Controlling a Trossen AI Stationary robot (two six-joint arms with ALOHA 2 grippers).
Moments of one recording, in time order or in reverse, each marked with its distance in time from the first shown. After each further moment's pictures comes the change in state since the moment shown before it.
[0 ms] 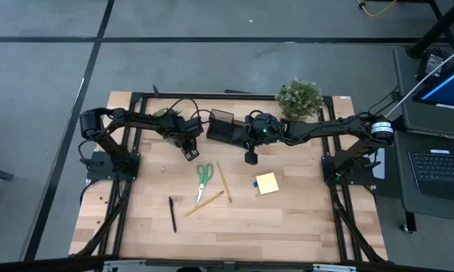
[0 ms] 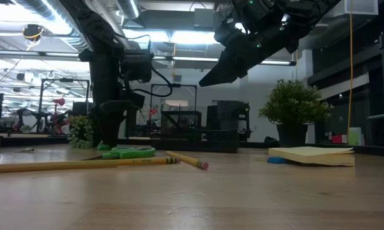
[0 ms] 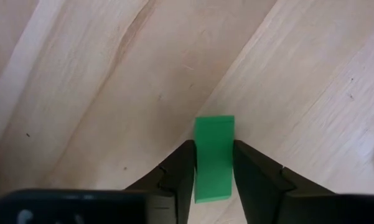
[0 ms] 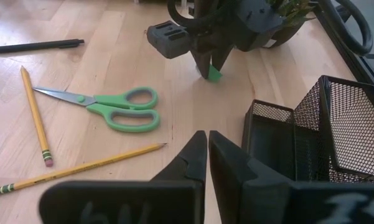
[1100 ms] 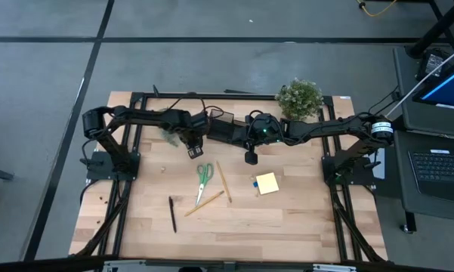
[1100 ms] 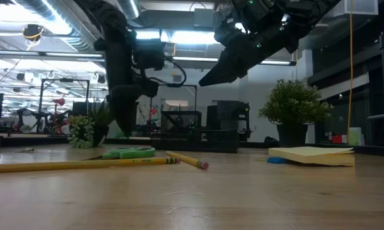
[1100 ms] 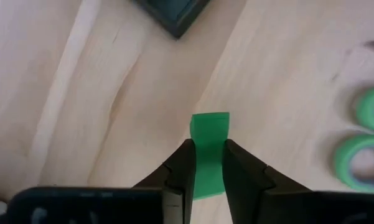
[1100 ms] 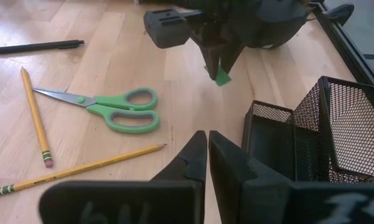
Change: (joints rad) left arm -0.015 0.005 0.191 -0.103 -0.001 0.184; right arm 0.000 0.000 0.000 0.003 0.000 0.001
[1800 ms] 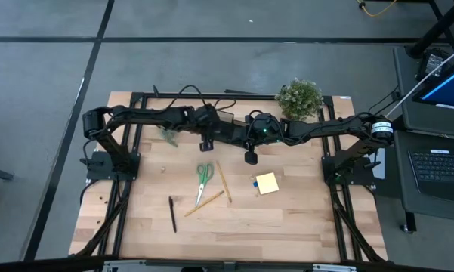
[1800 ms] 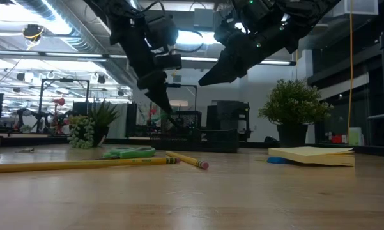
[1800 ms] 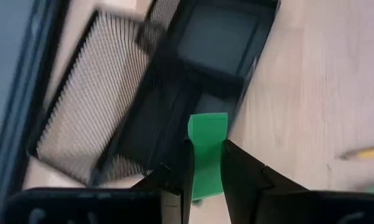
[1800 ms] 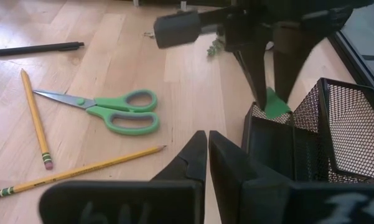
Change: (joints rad) left arm -0.027 0.003 0.085 0.298 -0.074 0.362; right arm 0.000 0.000 0.000 0.005 0.000 0.002
